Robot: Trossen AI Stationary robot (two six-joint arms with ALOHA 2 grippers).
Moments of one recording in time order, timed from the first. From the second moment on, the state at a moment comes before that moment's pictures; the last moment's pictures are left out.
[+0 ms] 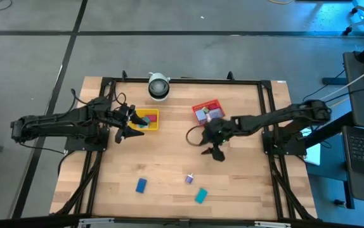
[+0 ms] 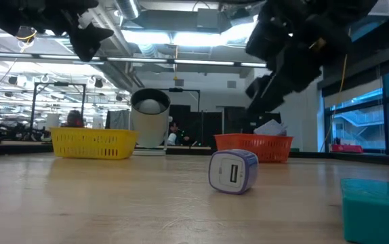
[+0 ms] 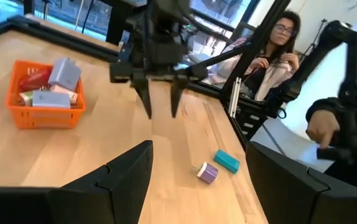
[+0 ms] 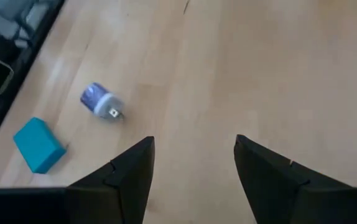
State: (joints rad) left arm 0.25 0.56 0.41 -0.04 0.44 -0.34; right arm 0.06 1.50 0.76 -0.05 -0.30 0.07
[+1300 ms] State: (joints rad) left arm 0.25 0.61 0.41 -0.06 0.44 -0.33; right arm 0.38 2.01 1.22 -0.20 -0.19 -0.21
